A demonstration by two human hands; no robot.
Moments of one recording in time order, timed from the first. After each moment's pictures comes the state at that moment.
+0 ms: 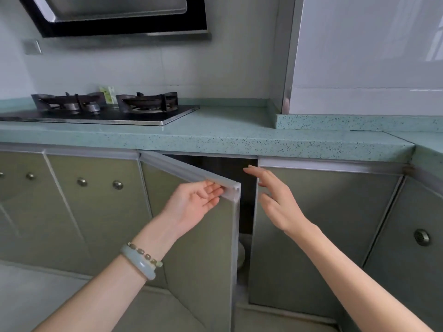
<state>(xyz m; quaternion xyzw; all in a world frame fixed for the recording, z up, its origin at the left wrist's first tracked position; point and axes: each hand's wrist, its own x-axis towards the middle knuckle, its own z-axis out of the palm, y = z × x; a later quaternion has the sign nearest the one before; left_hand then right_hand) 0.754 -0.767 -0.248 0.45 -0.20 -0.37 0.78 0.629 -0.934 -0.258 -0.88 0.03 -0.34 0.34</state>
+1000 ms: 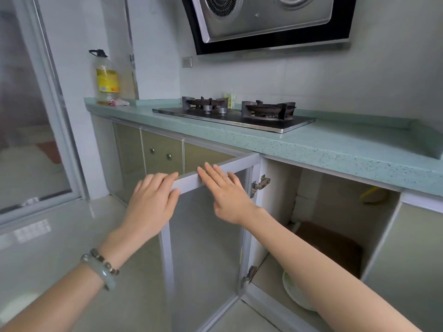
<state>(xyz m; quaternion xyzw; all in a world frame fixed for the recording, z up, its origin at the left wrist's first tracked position) 0.802 -0.505 -0.263 0.91 -0.17 0.35 0.11 0.826 -0.709 -0.259 -0.95 -0.25 -0.19 0.02</state>
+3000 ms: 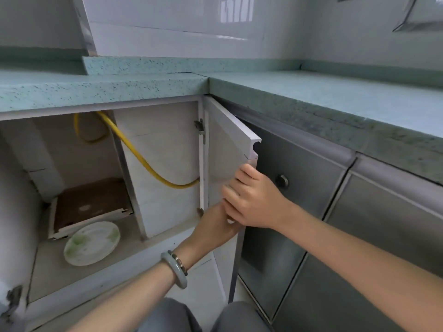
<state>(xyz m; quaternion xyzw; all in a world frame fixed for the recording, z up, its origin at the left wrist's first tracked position) 0.487 -0.917 -0.415 0.56 -0.72 -0.18 0.38 0.360 -0.927 -0.320 -0.87 0.15 -0.29 -0.37</state>
